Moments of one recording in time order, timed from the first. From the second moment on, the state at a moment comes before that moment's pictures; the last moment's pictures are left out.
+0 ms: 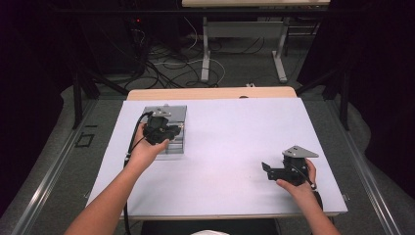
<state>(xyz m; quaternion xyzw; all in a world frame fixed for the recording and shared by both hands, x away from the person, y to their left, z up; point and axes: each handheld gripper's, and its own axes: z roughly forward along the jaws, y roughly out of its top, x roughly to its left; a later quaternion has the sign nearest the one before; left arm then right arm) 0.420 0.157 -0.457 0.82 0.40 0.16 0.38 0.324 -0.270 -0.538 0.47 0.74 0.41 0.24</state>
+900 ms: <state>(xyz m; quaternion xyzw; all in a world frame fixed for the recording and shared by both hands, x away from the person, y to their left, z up) 0.442 0.182 -0.465 0.83 0.40 0.18 0.34 0.325 -0.270 -0.538 0.47 0.74 0.41 0.24</state>
